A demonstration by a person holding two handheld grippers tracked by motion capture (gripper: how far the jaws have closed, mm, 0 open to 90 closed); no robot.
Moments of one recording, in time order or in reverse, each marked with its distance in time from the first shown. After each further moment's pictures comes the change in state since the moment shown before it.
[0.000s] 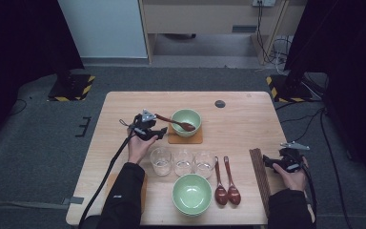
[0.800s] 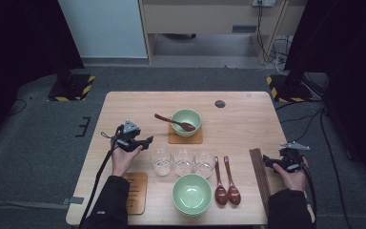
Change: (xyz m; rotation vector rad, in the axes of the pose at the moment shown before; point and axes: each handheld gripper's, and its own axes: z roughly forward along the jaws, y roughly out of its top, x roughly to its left) left arm 0.018 -0.043 -0.045 -0.014 0.033 -0.058; right arm 0.000 0.000 0.000 -0.002 -0.005 0.001
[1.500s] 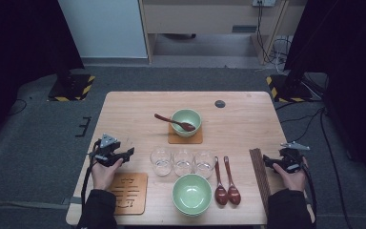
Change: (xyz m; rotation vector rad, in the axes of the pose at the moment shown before) left arm 0.029 -0.055 -0.045 0.011 0.084 -0.098; right arm 0.000 0.000 0.000 0.000 -0.004 0.003
